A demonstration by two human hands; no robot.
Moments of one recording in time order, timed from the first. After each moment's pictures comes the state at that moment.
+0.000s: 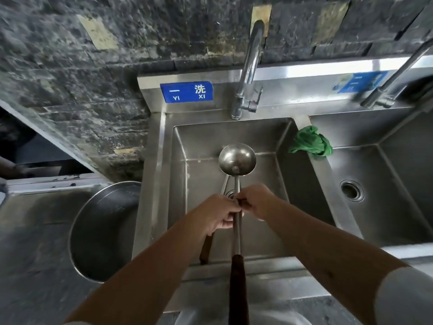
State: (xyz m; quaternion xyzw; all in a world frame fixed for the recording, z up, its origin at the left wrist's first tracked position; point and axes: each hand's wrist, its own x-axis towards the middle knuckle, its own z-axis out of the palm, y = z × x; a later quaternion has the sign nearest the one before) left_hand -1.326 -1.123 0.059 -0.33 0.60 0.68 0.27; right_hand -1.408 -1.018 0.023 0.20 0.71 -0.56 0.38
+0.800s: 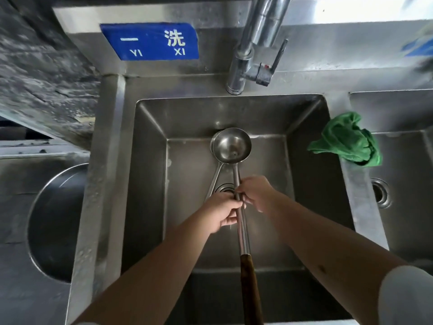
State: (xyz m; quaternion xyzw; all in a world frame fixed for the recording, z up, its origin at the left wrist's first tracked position) left_hand -1.458 -1.122 -0.120 -0.41 0.50 0.70 0.31; right_hand -1.549 -1.025 -0.122 0.18 0.72 -0.48 0.47
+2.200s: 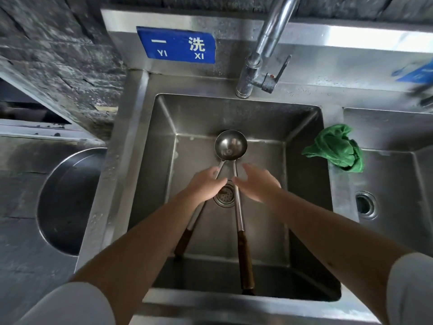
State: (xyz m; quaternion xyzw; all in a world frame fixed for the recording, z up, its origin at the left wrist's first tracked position) left_hand -1.453 -1.152 -0.047 -0.31 0.82 0.43 0.22; right_hand -1.540 -1.011 -0.054 -0.20 0.91 -0.10 0.34
